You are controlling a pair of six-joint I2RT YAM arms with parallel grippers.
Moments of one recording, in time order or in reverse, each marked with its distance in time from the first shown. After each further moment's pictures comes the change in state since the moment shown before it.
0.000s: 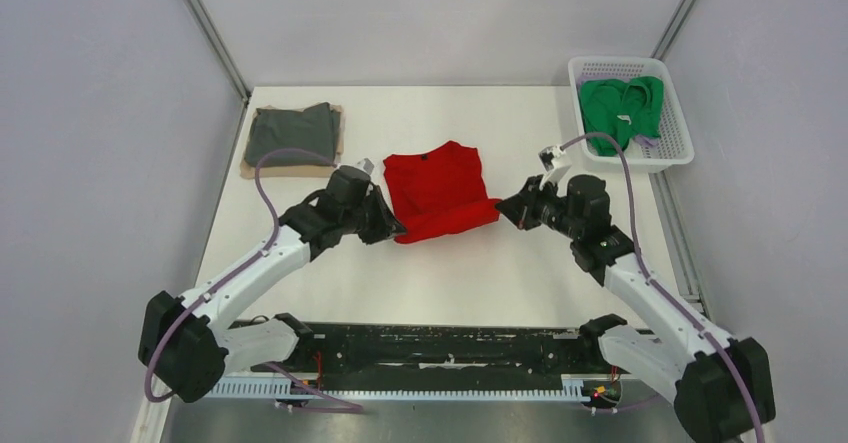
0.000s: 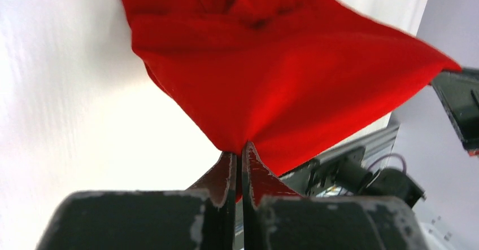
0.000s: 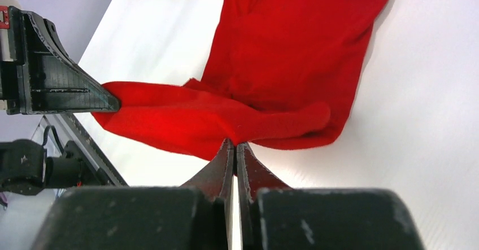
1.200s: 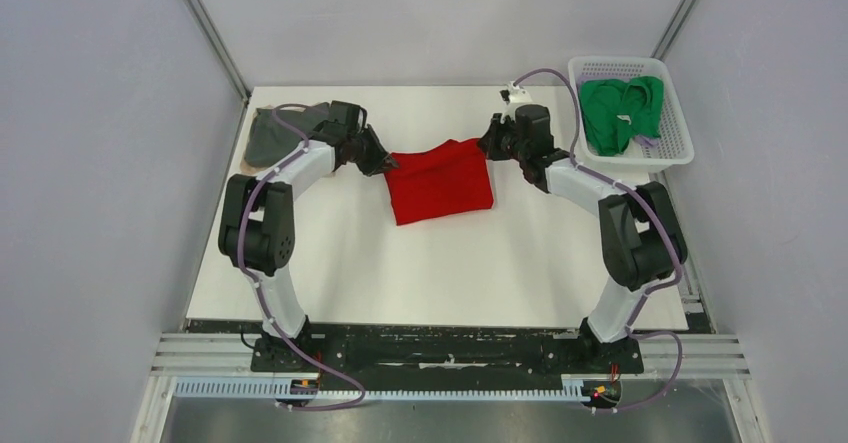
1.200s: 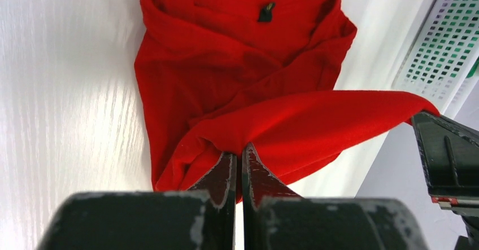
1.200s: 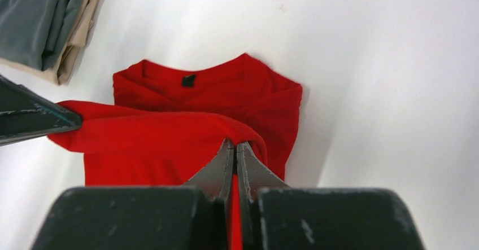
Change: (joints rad) left arm 0.388 0.730 0.490 0.151 0.192 0.082; right arm -0.008 0.858 0.602 0.150 0.248 -0.106
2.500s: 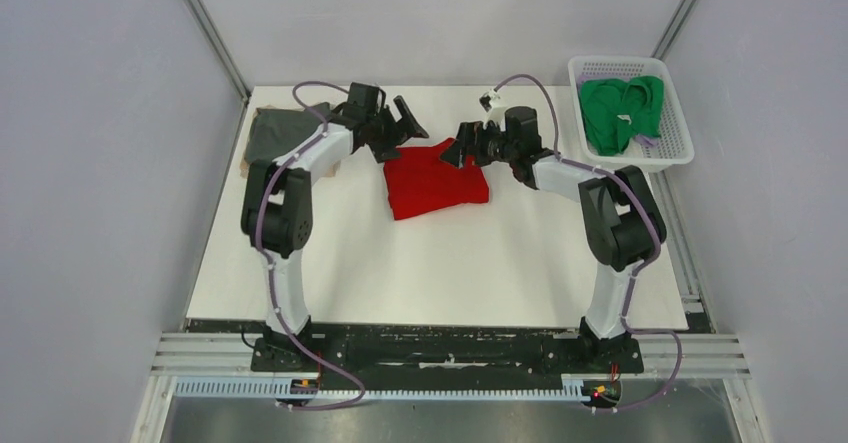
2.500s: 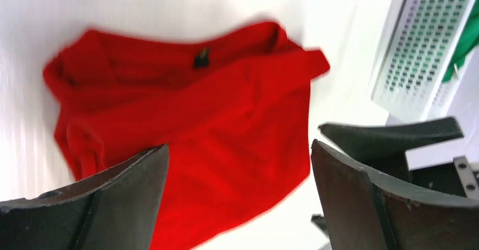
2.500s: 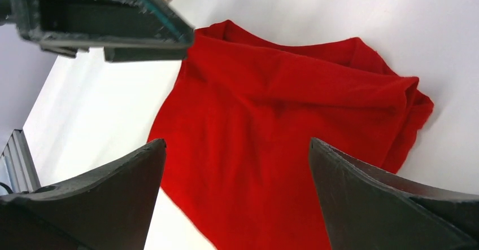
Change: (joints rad) left arm -0.055 0.101 0.177 0.029 -0.013 0.006; right arm 0.008 0.134 0.035 0.116 -0.352 0.035
